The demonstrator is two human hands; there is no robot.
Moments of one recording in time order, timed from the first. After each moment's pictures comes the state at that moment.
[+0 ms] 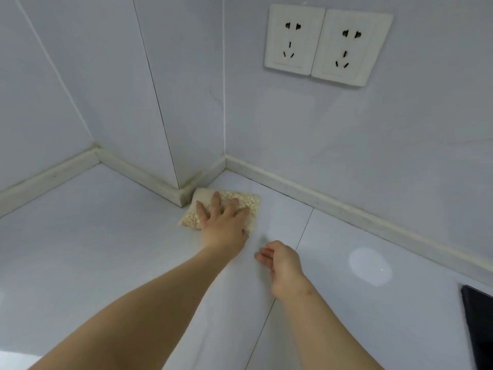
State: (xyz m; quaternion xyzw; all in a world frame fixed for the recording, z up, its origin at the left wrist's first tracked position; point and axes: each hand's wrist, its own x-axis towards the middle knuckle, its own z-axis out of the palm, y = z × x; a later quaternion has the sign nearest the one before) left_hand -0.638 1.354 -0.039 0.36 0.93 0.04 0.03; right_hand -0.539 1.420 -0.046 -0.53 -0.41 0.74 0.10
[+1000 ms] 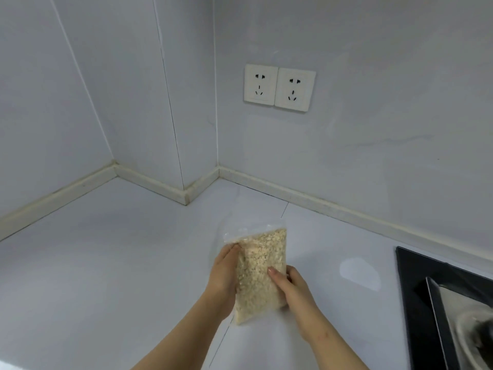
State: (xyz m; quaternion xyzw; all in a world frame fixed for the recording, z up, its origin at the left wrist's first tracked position) left_hand -0.483 1.260 0.012 0.03 0.58 0.73 0.37; right_hand -0.379 1.349 -0.013 -0.37 -0.58 0.72 0.12
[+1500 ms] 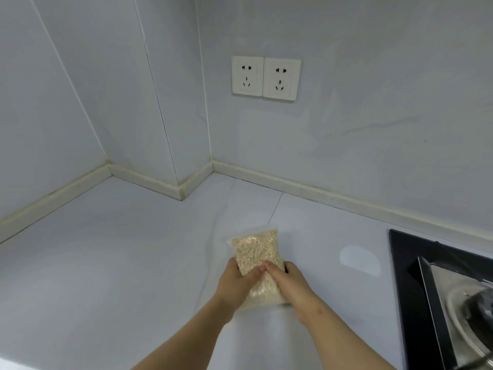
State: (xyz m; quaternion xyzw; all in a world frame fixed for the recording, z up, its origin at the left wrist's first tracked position) left_hand -0.464 1.261 -0.032 0.13 0.71 0.58 0.38; right_hand -0.377 1.357 -0.025 -0.42 -0.61 0.67 0.07
